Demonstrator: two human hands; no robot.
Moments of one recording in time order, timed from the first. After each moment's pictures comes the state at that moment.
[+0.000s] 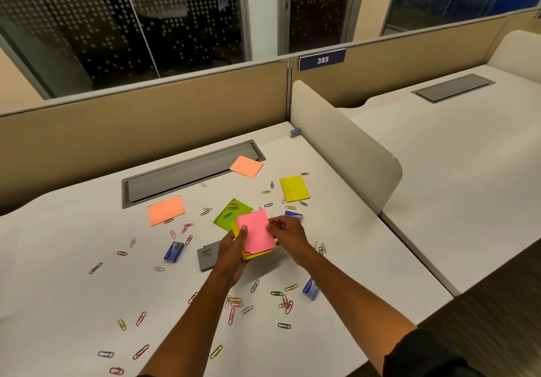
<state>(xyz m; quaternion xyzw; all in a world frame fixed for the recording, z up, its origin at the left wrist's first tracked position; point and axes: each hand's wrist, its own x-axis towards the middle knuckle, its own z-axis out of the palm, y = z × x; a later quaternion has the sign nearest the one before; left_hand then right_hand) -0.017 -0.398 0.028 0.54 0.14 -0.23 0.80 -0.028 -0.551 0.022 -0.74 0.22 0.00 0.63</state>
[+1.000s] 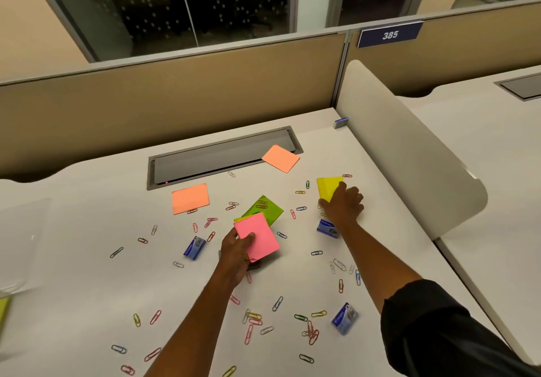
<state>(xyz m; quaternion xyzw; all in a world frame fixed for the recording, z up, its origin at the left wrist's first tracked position) 0.035 -0.360 -0.001 0.58 0.24 -0.21 0.75 0.095 -0.622 -0.003 -0.93 0.32 0.03 0.18</state>
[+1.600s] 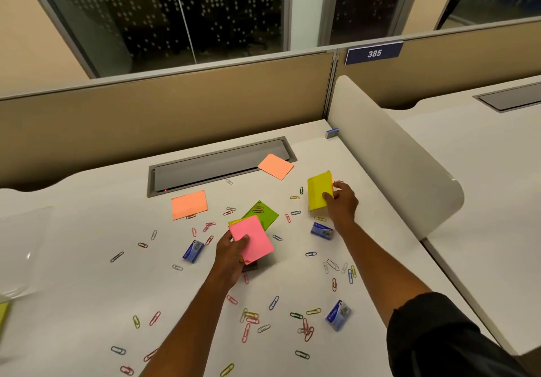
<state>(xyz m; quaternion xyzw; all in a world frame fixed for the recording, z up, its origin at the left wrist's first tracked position) 0.024 -0.356 0.018 0.58 0.22 -0.19 0.76 0.077 -0.627 0.027 -0.79 0.32 -0.14 0.50</state>
